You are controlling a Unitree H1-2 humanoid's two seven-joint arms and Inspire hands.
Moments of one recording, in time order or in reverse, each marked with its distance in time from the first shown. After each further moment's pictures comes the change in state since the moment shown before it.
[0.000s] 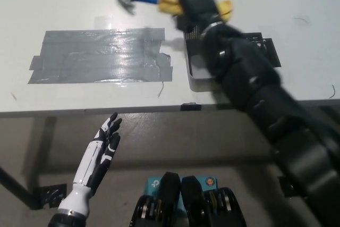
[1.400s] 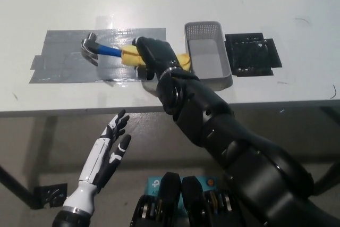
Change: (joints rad) left_arm -0.008 -0.001 -0.027 -0.034 0.023 0.016 -0.007; right_arm 0.014 0.170 -0.028 0.225 0.065 0.016 -0.001
